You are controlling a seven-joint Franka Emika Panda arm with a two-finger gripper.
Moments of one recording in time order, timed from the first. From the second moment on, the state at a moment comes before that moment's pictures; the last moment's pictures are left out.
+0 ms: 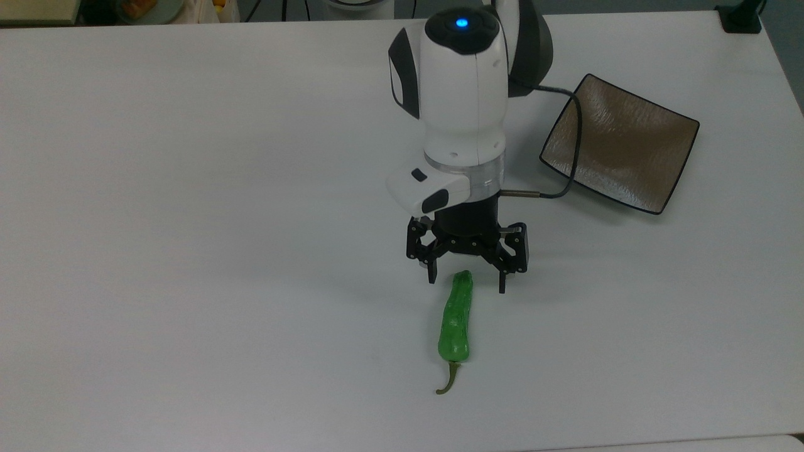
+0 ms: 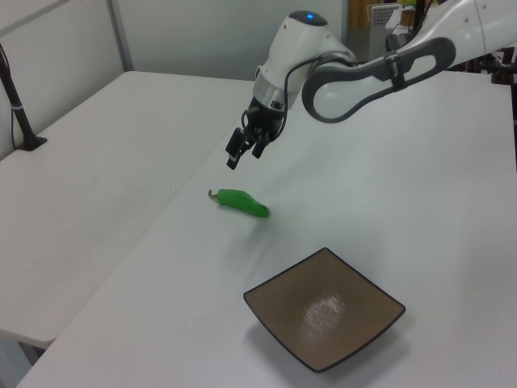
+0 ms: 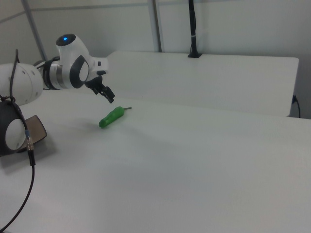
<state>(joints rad) 0.24 0.71 0.09 -1.22 -0.09 2.38 0.52</state>
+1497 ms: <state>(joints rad) 0.28 0.89 0.09 -1.14 -0.32 2.42 0.68</state>
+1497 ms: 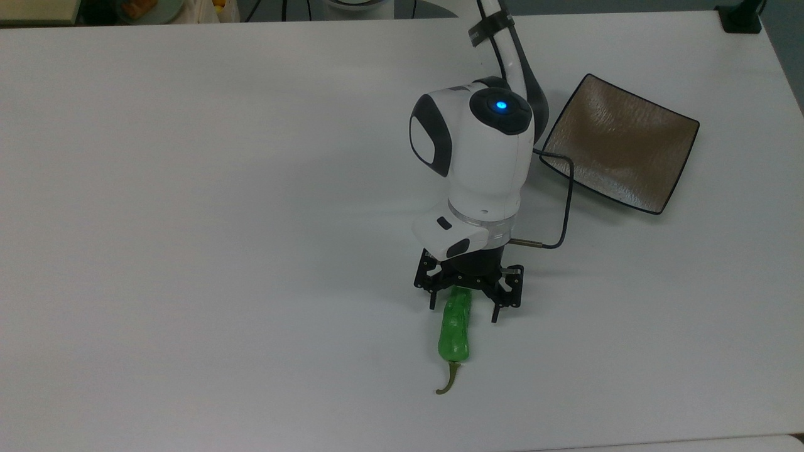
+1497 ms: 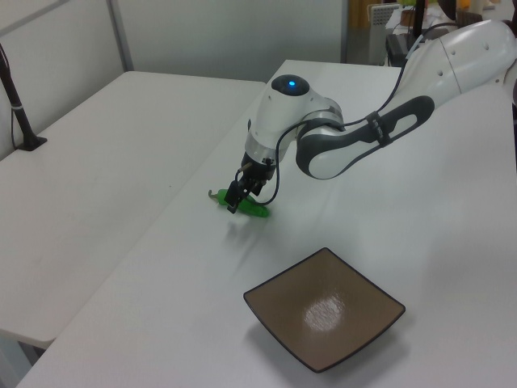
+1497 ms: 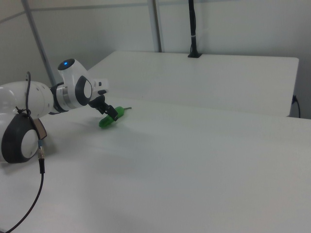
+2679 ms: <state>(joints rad) 0.26 0.81 0.10 -1.16 -0.35 2.42 0.73</state>
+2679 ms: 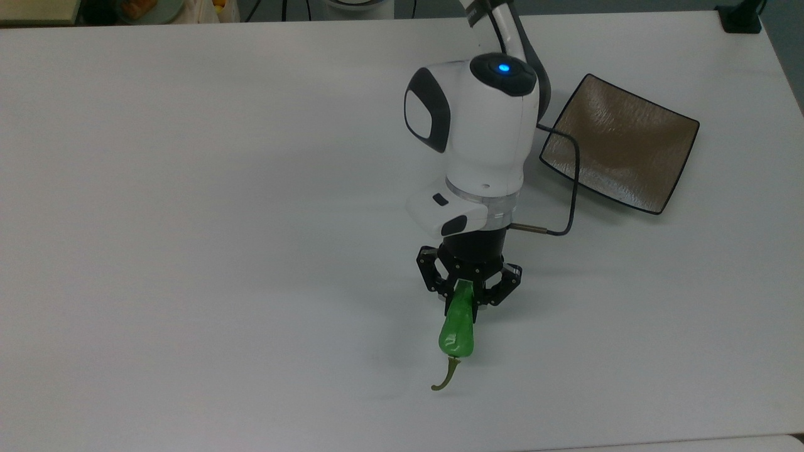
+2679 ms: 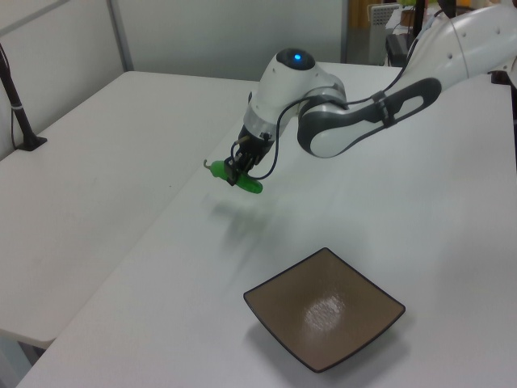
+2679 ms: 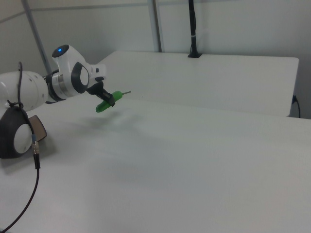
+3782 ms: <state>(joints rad) 0.24 0.38 0.34 -1.63 -0.34 2.42 0.92</state>
